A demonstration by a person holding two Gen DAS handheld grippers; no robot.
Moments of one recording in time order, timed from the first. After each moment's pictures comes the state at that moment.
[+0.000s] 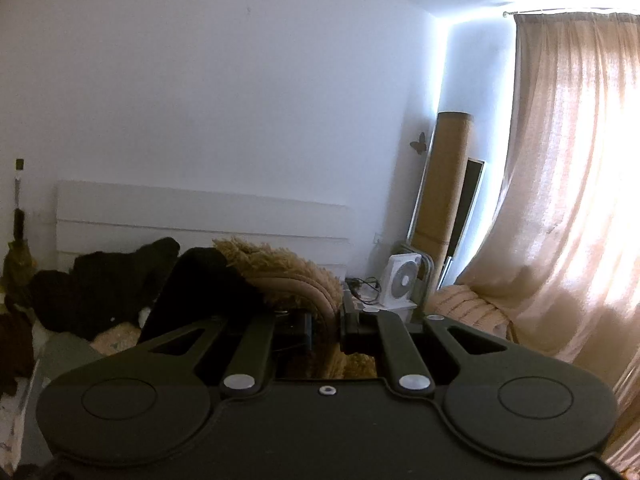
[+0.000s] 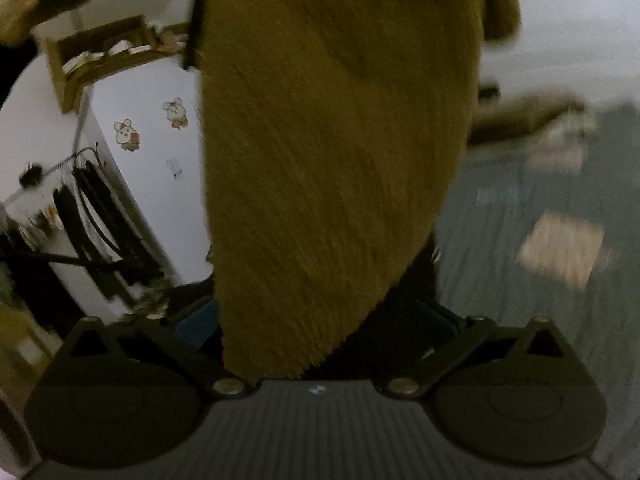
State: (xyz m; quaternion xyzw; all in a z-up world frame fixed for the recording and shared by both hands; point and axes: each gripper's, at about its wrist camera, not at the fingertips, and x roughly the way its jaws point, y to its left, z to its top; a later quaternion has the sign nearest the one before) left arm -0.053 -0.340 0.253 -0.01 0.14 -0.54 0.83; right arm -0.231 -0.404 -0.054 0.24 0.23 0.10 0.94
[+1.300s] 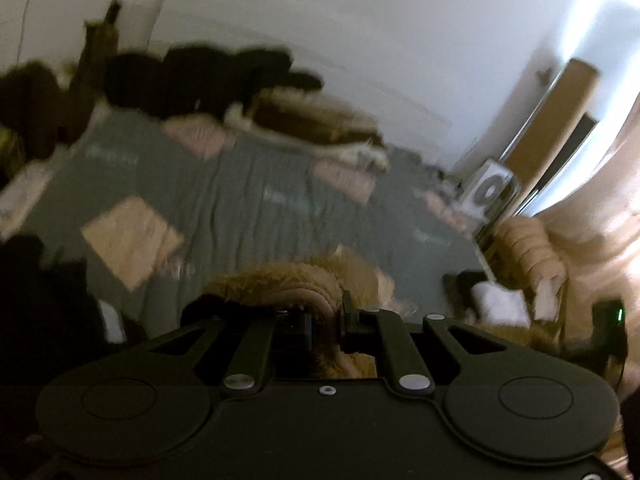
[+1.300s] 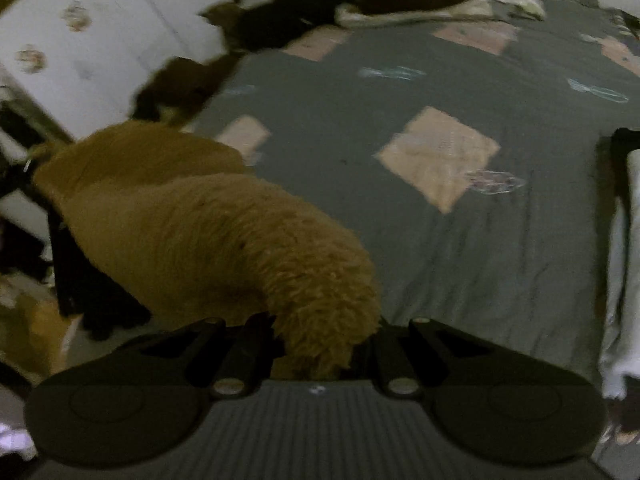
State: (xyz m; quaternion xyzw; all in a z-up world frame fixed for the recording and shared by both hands) left arm 0.083 -0.259 -0.047 -0.05 0.38 -0.42 0.82; right arm -0.124 -0.654 -0.063 0.20 0.48 0.03 0.85
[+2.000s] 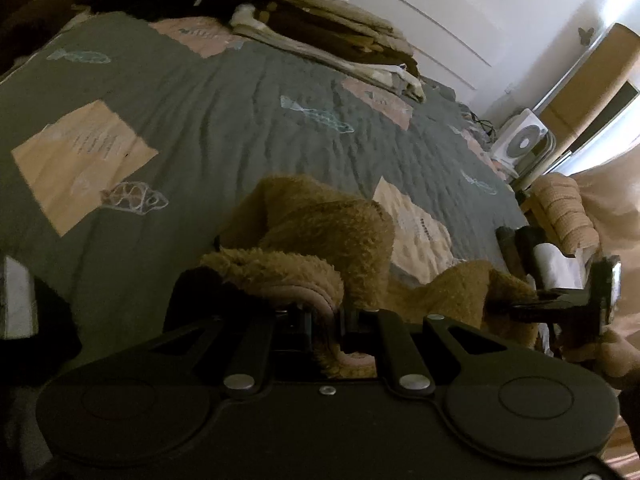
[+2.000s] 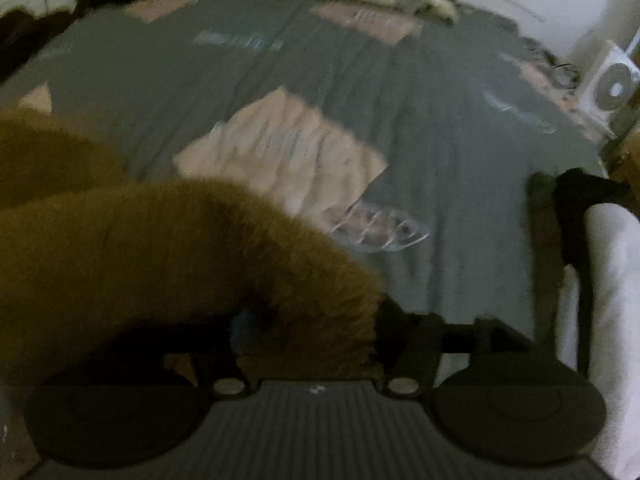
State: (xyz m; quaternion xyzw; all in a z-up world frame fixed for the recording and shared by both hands) left arm 0.162 -0.342 -0.200 -0.03 0.45 -0.43 0.78; right arm -0.009 -0.685 -0.204 0.04 0.49 -0.18 0.85
